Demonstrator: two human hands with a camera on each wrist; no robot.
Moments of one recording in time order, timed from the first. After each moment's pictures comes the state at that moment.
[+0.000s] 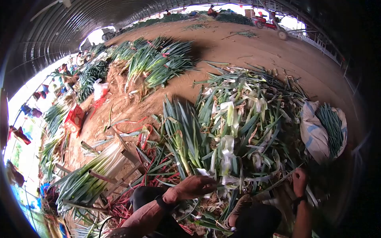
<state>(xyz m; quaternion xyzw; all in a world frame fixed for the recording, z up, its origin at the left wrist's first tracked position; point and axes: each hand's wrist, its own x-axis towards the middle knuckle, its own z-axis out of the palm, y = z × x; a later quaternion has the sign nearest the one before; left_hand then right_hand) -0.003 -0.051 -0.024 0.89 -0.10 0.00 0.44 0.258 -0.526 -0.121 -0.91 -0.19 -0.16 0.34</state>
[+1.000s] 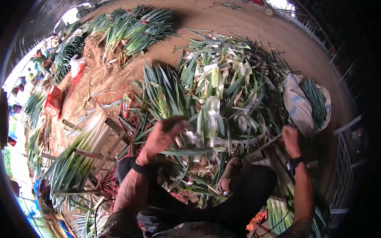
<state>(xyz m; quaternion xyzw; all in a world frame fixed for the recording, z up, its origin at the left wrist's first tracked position) -0.027 -0.007 0.007 0.73 0.07 0.13 0.67 0.251 -0.485 -0.033 -0.95 -0.18 0.04 0.27</state>
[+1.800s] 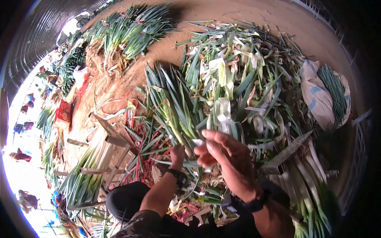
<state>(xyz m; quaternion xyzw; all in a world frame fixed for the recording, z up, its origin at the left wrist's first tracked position) 0.004 0.021 -0.332 0.73 0.45 0.18 0.47 0.100 -0.200 0.055 -0.58 -0.13 0.35 0.72</state>
